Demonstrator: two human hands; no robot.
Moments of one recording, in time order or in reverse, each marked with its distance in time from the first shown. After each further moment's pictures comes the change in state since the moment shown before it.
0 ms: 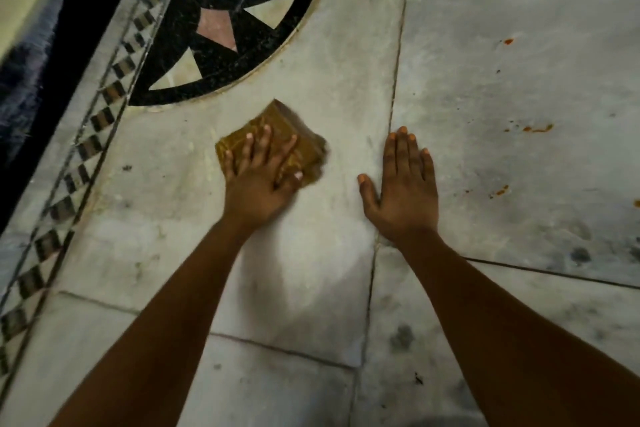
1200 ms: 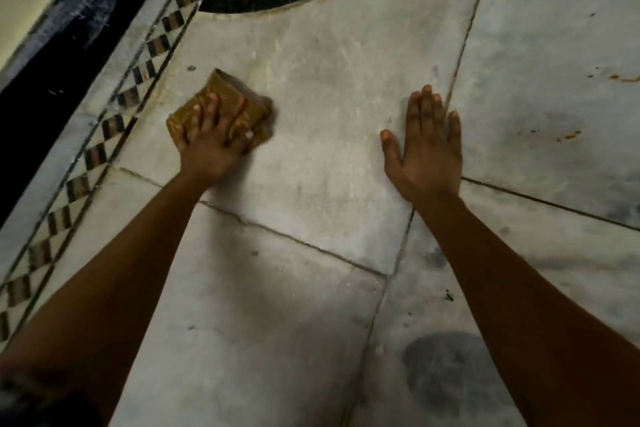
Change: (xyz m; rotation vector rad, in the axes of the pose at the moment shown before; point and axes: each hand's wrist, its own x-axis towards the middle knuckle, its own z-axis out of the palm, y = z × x) left_hand -0.104 -0.120 0.007 -0.070 0.019 -0.354; right_hand -0.045 -0.033 0.026 -0.014 0.068 -0.109
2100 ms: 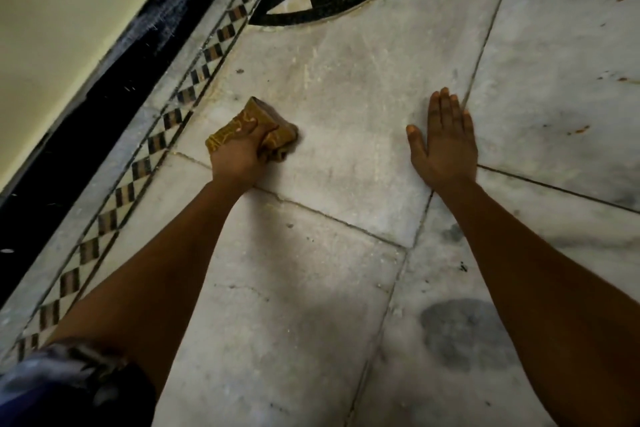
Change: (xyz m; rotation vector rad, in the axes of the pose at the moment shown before) left_hand -0.059 0.006 -0.024 0.098 0.127 0.102; right_hand -0.010 0.000 -0.015 0.148 -0.032 -0.063
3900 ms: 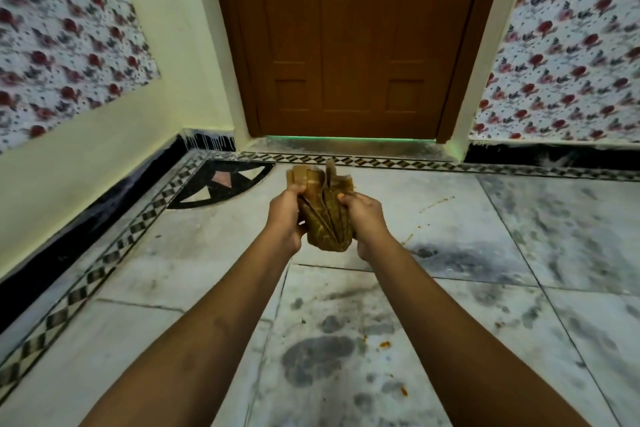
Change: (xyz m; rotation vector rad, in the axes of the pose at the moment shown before) left_hand -0.159 0.322 -0.224 -1.748 -0.244 -0.209; right_hand -0.157 -0.024 -0.323 1.347 0.172 0.563
